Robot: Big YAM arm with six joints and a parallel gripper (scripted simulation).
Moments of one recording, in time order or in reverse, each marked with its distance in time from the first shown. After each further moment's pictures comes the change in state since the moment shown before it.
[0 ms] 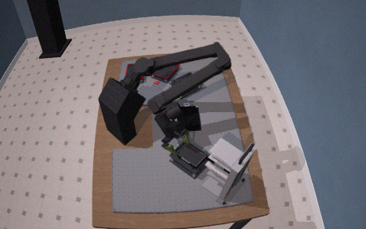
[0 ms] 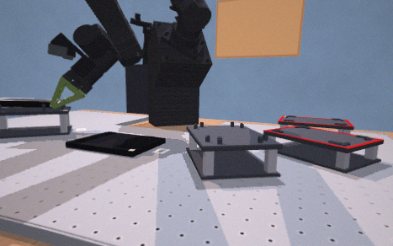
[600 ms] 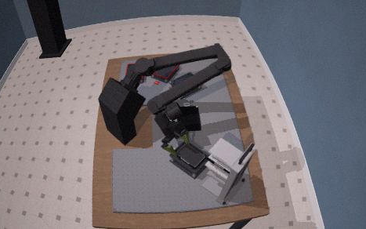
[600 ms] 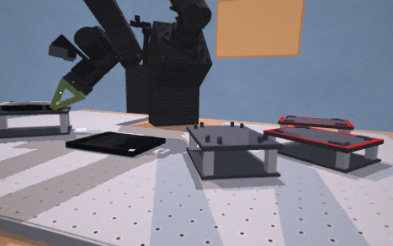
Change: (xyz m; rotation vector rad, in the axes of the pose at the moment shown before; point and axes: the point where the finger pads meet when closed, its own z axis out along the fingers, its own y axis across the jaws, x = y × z) arm 0.003 0.000 0.002 0.003 -0.006 0.001
